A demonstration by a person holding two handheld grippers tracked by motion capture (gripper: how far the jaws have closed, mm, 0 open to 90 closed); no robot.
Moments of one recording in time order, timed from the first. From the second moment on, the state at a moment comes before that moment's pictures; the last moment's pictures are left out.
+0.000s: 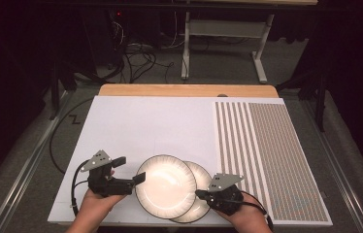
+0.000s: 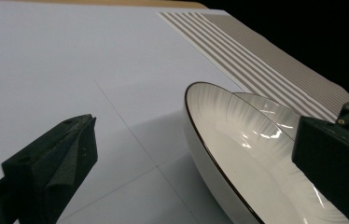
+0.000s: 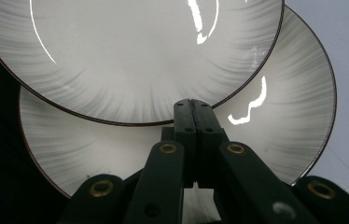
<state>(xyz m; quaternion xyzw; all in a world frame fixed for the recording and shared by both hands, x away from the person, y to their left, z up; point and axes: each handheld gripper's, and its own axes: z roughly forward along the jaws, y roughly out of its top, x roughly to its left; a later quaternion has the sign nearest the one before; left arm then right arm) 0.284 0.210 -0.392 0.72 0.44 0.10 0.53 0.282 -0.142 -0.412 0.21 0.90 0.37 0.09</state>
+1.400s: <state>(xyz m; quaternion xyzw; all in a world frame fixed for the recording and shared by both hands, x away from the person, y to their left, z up) 0.311 0.209 -0.398 0.71 0.55 -0.17 0.41 0.281 -0.142 -0.412 0.21 0.90 0.37 0.09</state>
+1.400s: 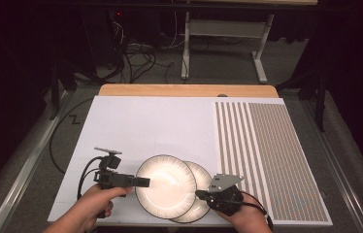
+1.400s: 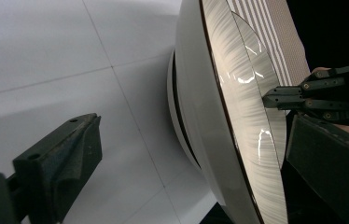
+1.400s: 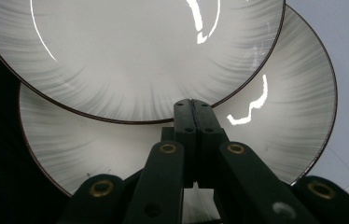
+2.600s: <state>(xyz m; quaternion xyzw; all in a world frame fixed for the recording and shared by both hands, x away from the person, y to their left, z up) 0.314 0.198 -0.398 0.72 0.56 -0.21 0.36 0.282 -0.143 -0.412 0.21 0.90 0.37 0.09</state>
